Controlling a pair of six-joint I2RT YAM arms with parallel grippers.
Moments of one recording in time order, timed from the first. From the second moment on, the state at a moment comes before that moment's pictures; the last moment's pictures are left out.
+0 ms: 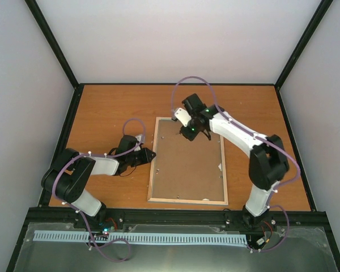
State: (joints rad) left arm -0.46 1.56 0.46 0.34 0.33 -0.70; right arm 0.62 1.85 1.53 -0.80 -0.07 -0.35
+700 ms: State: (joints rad) left arm -0.59 1.14 0.50 -0.17 0.19 -0.81; right arm 0.57 1.32 0.94 -0.65 -0.54 -0.53
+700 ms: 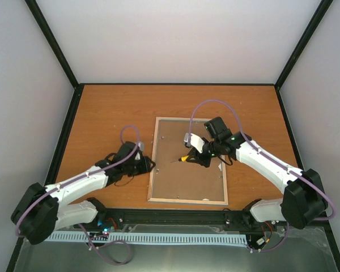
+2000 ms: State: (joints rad) left arm -0.82 1.44 0.58 -0.18 -0.19 -0.74; right arm 0.57 1.37 0.96 -0.69 -0.54 -0.61
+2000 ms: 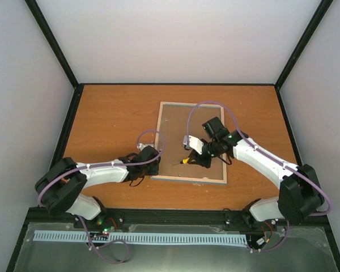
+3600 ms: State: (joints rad) left arm -0.80 1.29 0.42 -0.01 -0.09 -0.59; right arm 0.77 1.55 1.16 -1.12 -0.43 -0.75
